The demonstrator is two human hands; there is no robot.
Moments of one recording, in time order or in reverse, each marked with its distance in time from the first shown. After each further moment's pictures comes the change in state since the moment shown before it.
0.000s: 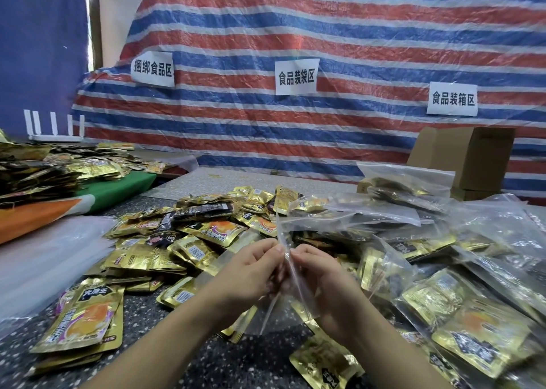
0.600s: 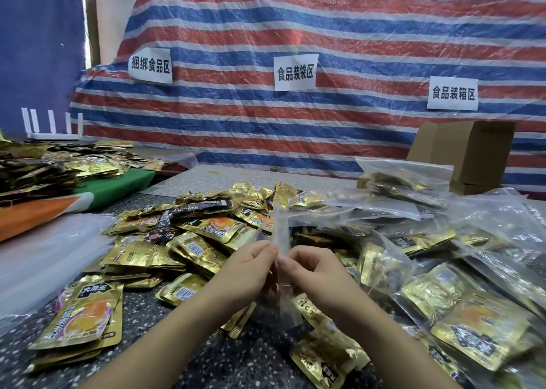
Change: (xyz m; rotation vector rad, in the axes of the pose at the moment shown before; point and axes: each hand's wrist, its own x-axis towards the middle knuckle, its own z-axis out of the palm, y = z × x) left_hand 0.006 -0.007 -0.002 0.100 0.106 -0.174; right_hand -0.001 0.002 -0.004 -0.593 0.024 -0.158
